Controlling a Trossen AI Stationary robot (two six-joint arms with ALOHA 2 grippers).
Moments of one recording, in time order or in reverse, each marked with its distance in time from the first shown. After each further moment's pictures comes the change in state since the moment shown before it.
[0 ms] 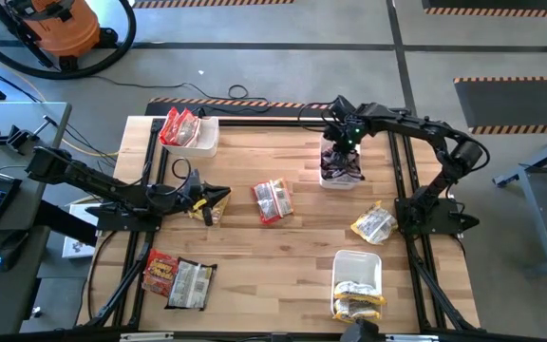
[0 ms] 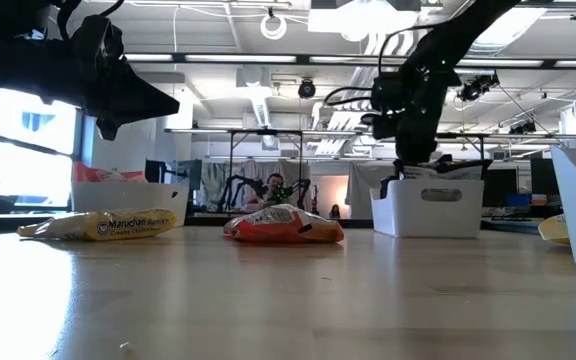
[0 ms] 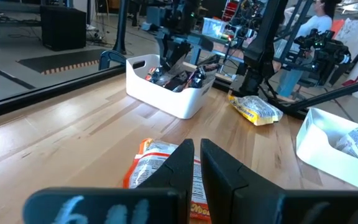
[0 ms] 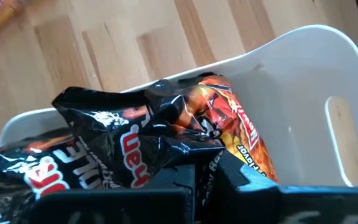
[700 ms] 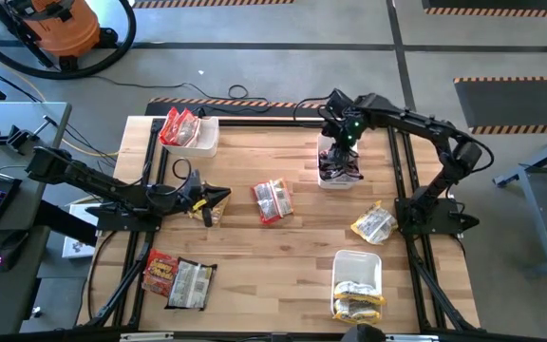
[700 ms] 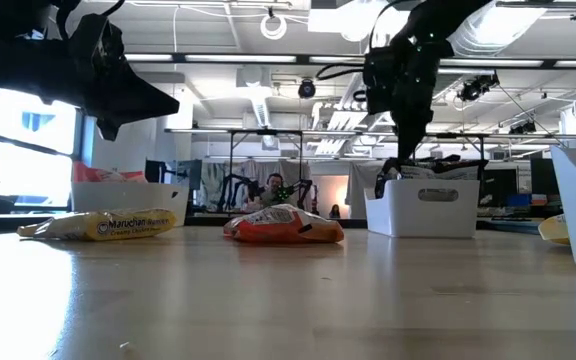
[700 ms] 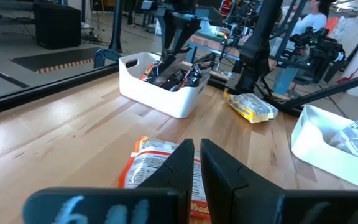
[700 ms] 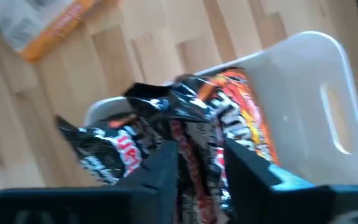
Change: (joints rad) left arm 0.000 0.000 0.000 -0.002 0.020 0.000; right arm 0.049 -0.005 0.194 -0.256 -0.003 0.037
